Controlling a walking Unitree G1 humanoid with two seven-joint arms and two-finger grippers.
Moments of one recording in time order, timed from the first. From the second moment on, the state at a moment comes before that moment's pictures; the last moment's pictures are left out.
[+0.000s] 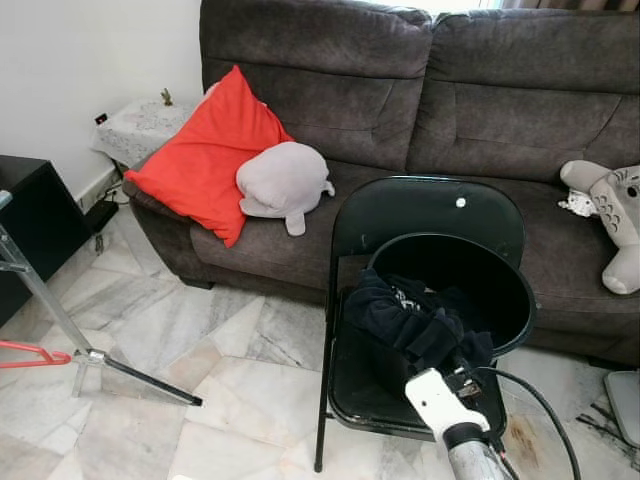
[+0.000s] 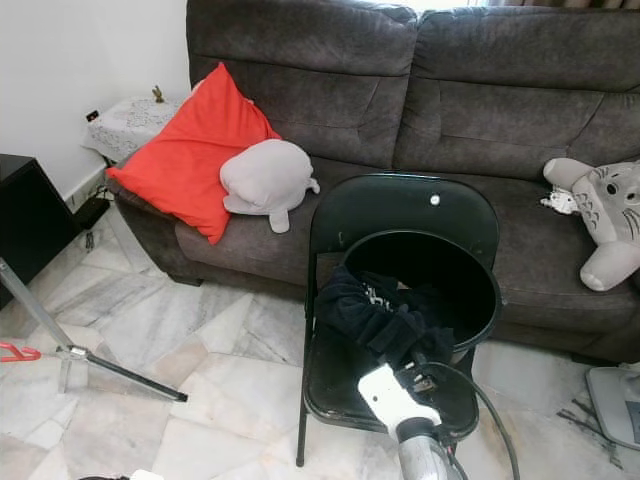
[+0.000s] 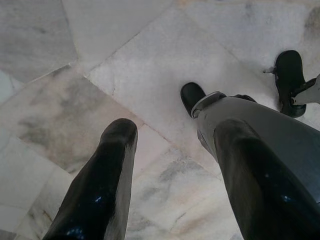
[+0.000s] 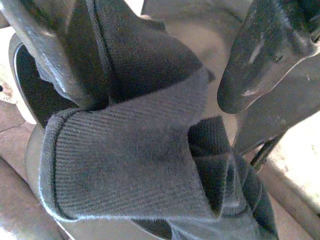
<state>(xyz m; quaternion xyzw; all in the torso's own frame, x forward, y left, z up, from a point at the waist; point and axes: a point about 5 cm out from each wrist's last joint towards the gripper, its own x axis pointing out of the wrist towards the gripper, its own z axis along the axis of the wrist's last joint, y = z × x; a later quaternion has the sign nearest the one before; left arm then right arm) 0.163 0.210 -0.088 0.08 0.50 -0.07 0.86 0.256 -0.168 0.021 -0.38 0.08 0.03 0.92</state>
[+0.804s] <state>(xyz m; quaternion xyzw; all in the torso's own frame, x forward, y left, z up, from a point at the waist) 0.164 0.211 -0.088 0.08 0.50 -0.07 0.86 0.235 -0.184 0.040 -0.43 0.03 -0.07 0.90</state>
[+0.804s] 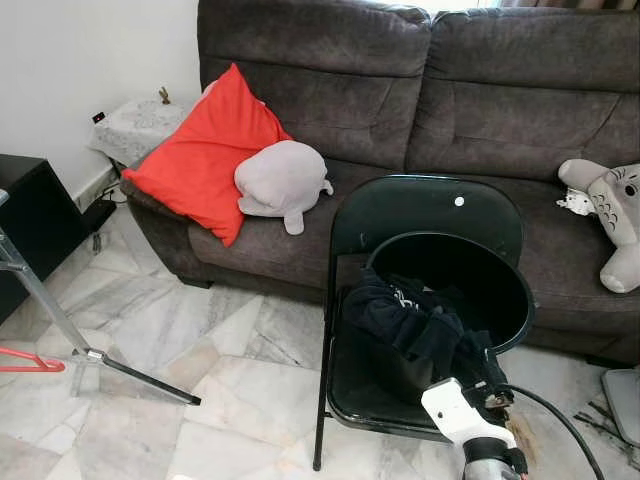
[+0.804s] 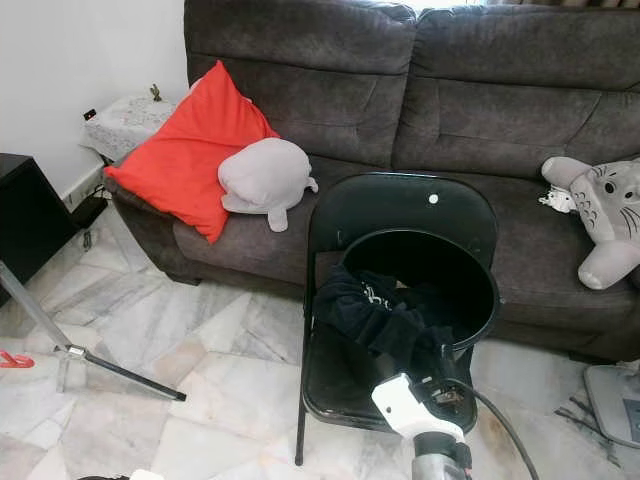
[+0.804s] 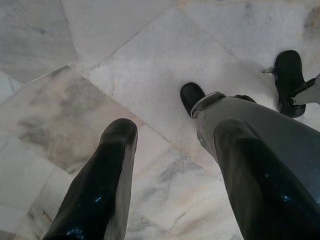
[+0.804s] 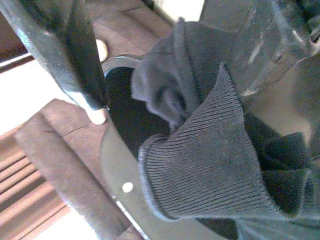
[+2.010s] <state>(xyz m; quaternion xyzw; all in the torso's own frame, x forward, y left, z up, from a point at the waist) 0.164 0.210 -0.088 0.09 0.50 -0.08 0.86 0.264 -0.175 0.050 -0.38 0.00 -0.10 0.92</state>
